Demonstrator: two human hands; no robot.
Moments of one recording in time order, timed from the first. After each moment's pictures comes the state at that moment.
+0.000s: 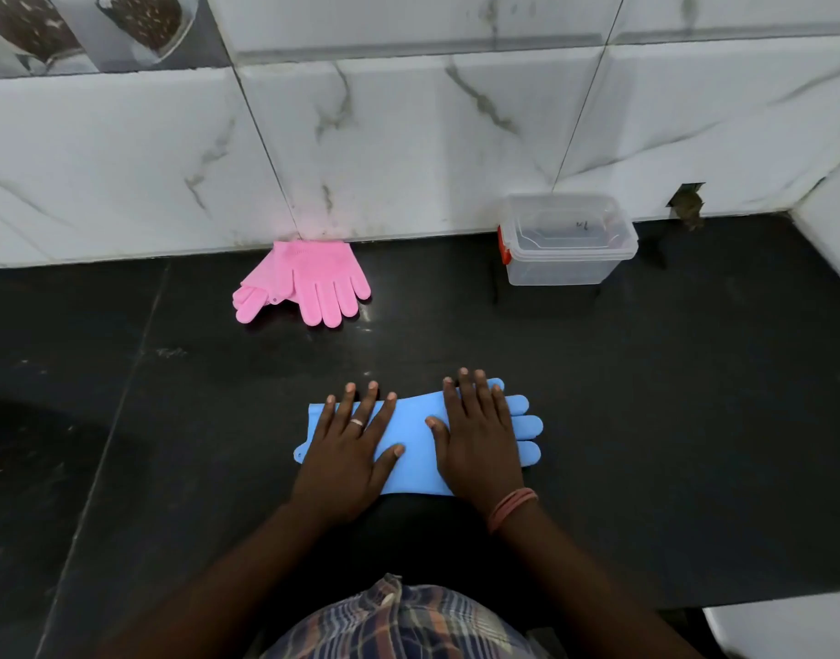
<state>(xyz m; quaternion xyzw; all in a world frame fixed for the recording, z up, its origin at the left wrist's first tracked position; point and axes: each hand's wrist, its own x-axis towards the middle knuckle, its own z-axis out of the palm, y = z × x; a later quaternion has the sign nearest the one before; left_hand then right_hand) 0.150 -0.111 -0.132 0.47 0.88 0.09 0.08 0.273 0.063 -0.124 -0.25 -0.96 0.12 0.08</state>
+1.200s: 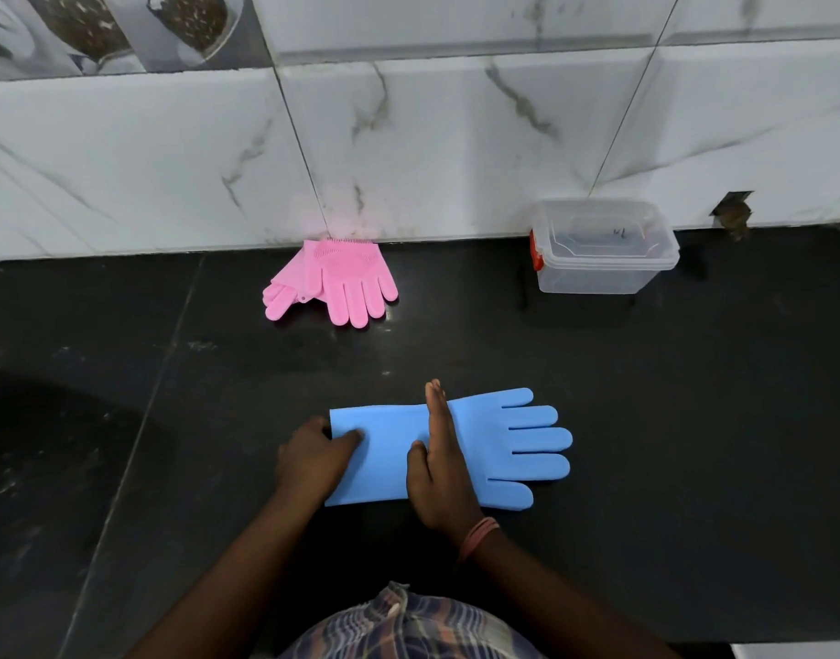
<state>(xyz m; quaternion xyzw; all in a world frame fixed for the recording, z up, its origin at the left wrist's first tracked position) 0.124 -0.129 -0.080 -0.02 0.92 0.27 0.28 0.250 -0.008 -0.107 -0.23 -0.81 0.53 0.12</state>
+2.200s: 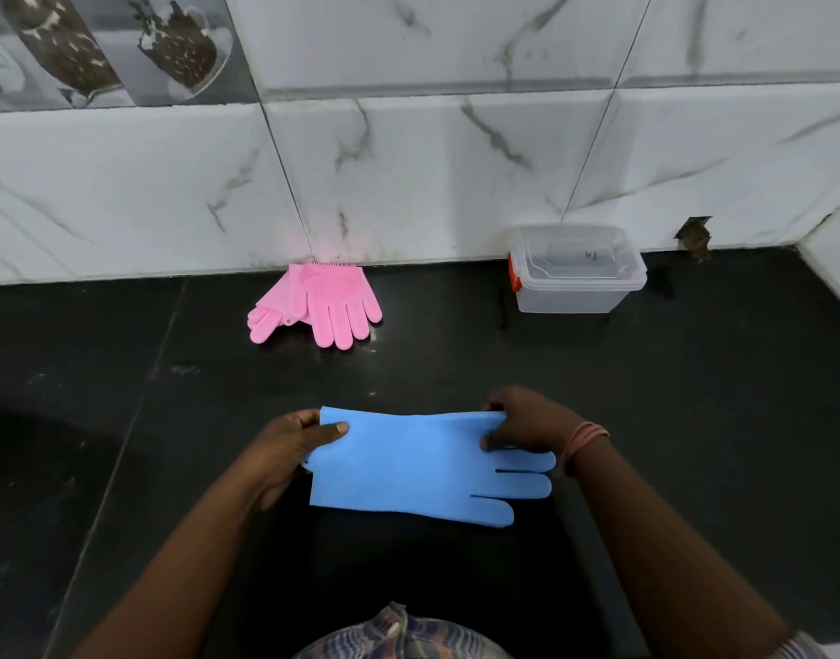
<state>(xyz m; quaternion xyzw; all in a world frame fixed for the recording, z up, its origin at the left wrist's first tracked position) 0.081 -0.140 -0.064 -0.01 0.68 0.56 0.47 0.245 0.166 -0.056 -0.24 -0.89 0.32 -0.21</state>
